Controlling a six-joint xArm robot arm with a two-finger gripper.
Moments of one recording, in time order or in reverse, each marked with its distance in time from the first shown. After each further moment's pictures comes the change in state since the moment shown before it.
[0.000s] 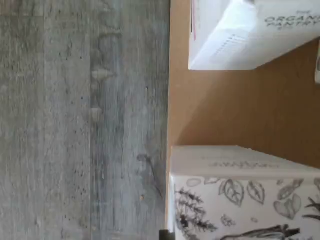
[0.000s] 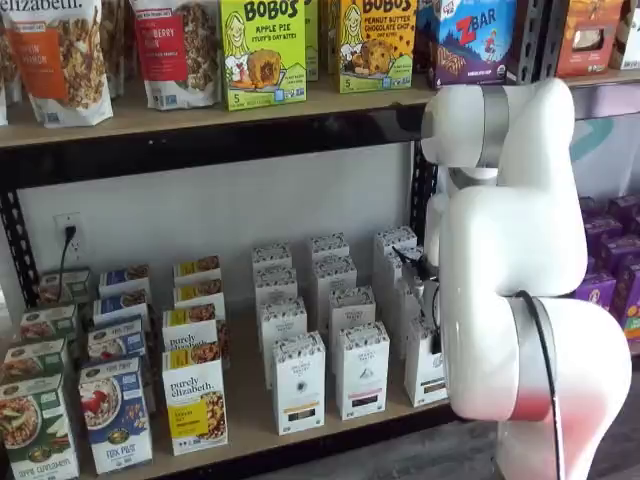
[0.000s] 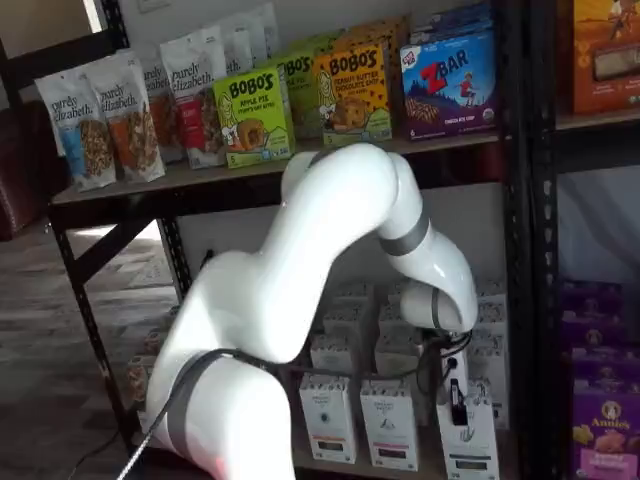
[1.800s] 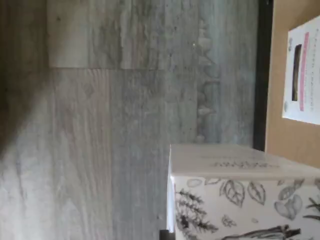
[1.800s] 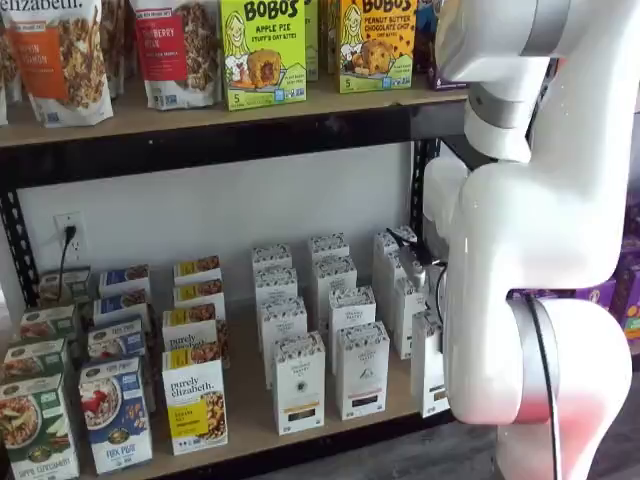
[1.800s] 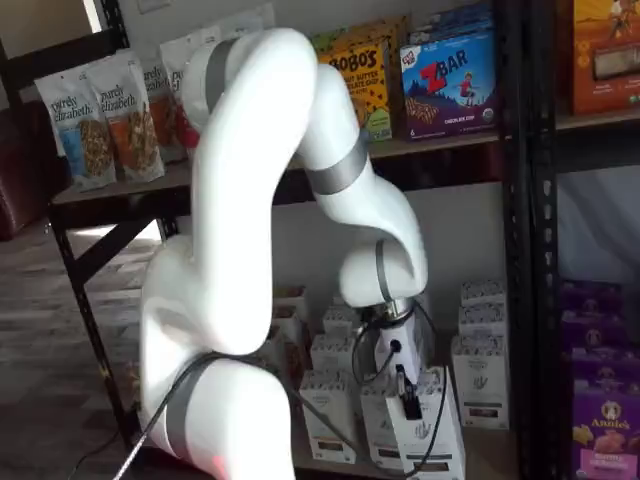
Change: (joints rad) arm 0.057 -0.709 0.800 -0.258 -0.078 0.300
